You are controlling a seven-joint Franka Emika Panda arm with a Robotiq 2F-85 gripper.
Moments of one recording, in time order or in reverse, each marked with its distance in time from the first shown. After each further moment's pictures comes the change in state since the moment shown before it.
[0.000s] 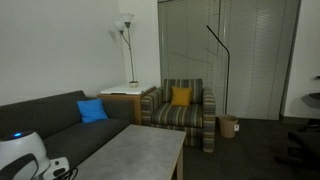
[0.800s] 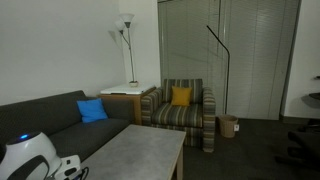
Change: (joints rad) arm -0.002 0.001 -0.082 -0.035 0.035 0.121 0.096
